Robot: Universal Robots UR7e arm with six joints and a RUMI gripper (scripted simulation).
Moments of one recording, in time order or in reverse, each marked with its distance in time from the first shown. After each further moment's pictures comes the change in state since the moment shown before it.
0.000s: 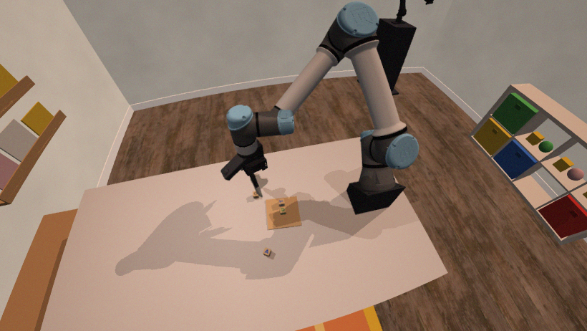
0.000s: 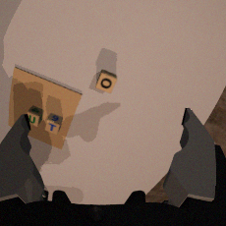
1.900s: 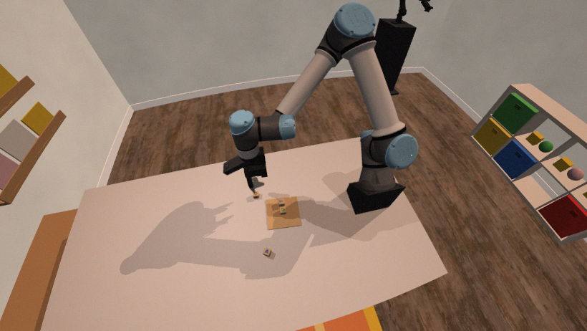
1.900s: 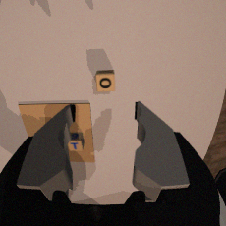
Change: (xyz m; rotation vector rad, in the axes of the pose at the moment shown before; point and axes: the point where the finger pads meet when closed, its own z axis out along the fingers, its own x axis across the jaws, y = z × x) arm 0.000 0.005 0.015 -0.008 0.001 0.440
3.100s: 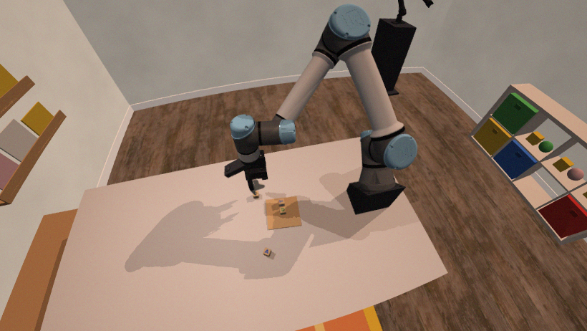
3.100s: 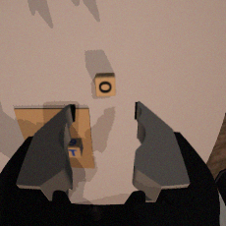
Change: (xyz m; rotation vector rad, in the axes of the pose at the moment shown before) arm 0.000 0.000 0.017 -0.001 0.000 0.000
